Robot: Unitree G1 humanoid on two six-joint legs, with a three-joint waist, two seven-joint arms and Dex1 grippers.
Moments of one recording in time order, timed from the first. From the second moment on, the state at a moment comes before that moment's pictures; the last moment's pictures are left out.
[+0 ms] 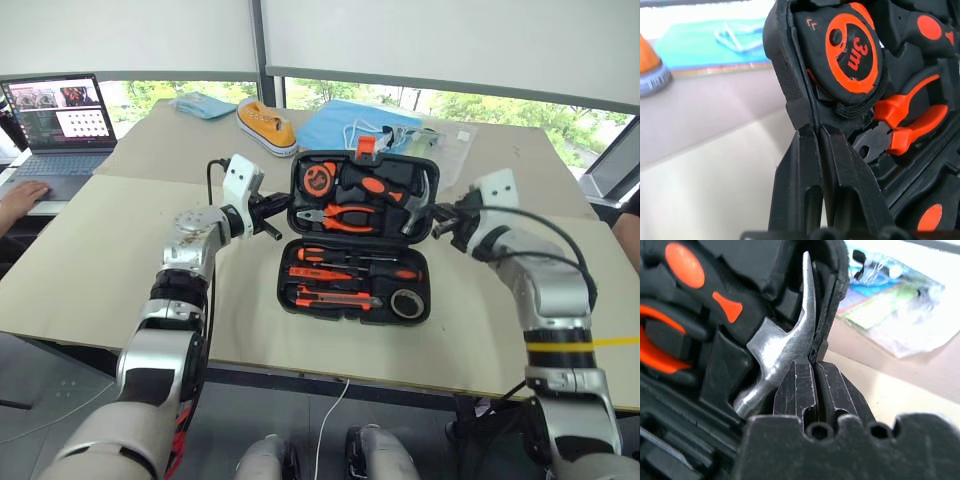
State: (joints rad) left arm -0.97 0.35 0.06 0.78 -0.13 0.07 -0.83; right arm -0.56 -0.52 -0.11 0.06 0.21 0.47 0.48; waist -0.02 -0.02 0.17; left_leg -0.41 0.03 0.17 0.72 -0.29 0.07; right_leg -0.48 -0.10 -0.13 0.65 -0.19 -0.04
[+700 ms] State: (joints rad) left arm -0.38 0.76 0.22 0.08 -0.36 0.43 -0.88; right arm 0.22 -0.88 -0.26 -0.45 0.35 0.15 0.81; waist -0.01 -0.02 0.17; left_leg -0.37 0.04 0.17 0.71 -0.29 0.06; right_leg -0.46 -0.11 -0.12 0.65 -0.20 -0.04
